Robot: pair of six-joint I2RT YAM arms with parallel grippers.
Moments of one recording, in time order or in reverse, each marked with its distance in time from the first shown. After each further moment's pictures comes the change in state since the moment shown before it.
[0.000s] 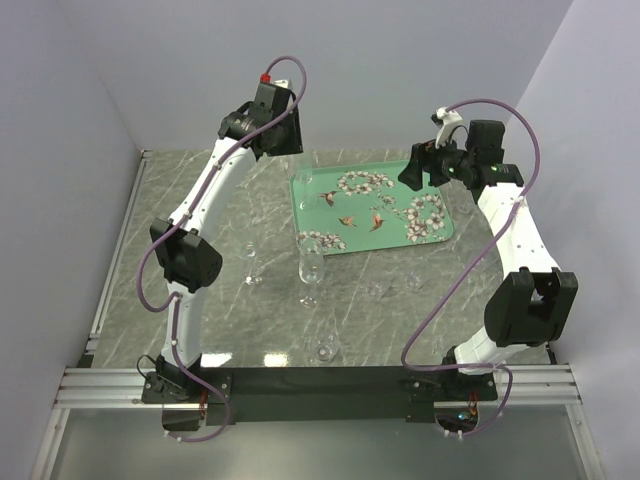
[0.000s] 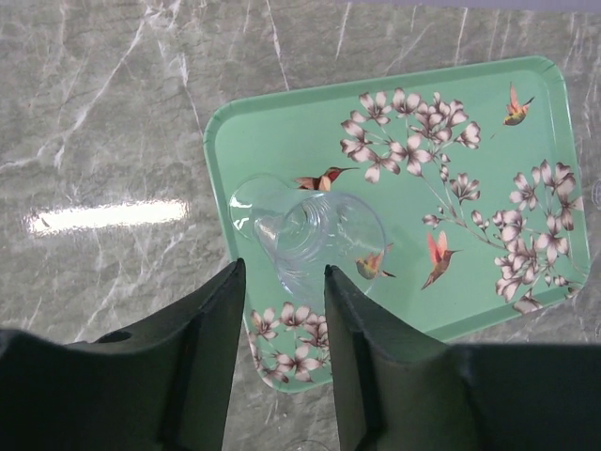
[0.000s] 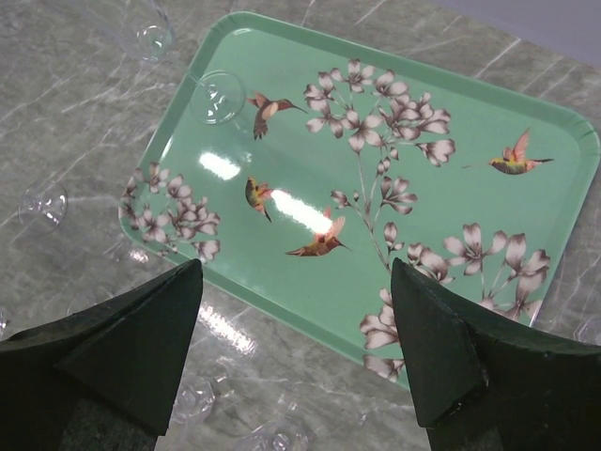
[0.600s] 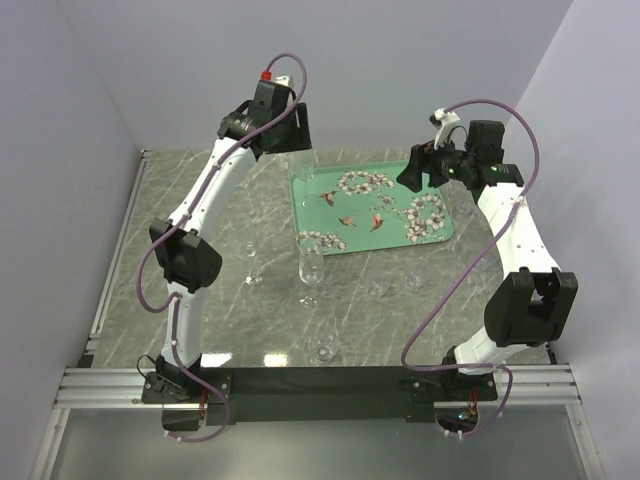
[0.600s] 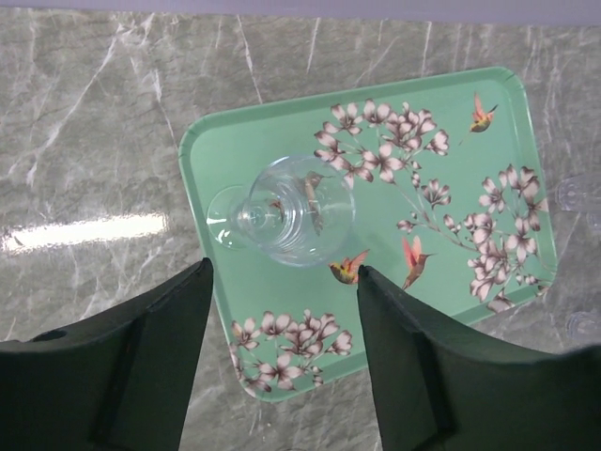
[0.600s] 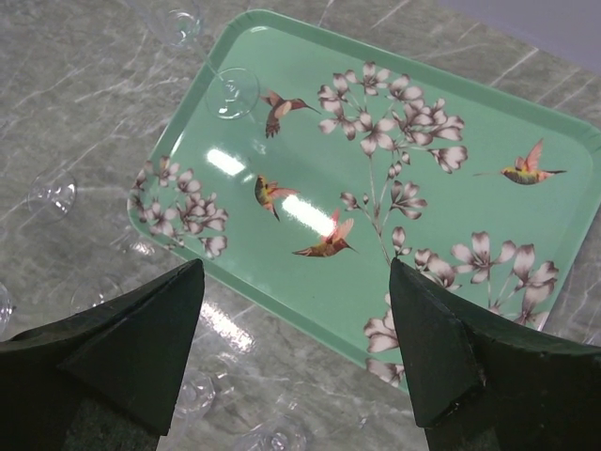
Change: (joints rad) left arm 0.000 -0.003 0.000 0.043 0.042 -0.012; right arm 0.000 0.000 0.000 -0.008 -0.037 -0.027
